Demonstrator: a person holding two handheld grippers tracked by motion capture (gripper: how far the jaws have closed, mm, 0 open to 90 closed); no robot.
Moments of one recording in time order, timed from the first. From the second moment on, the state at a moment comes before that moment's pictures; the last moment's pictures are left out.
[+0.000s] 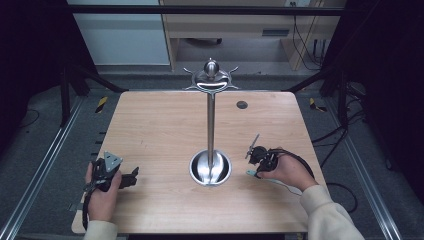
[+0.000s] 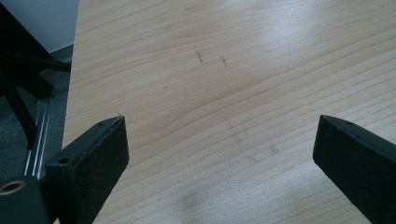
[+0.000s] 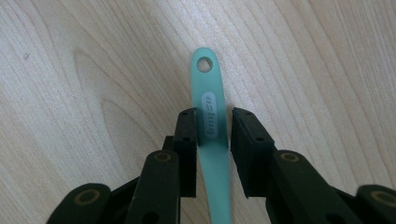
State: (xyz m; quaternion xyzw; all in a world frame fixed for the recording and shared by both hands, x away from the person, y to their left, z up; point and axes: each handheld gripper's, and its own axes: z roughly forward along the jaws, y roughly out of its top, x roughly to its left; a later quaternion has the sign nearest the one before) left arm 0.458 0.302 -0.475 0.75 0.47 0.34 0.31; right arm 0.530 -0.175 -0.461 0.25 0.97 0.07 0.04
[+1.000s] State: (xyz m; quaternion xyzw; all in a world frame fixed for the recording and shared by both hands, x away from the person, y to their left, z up) left arm 0.459 0.300 -0.475 0.76 0.47 0.33 0.30; right arm 0.534 -0.175 -0.465 0.25 0.97 0.07 0.02
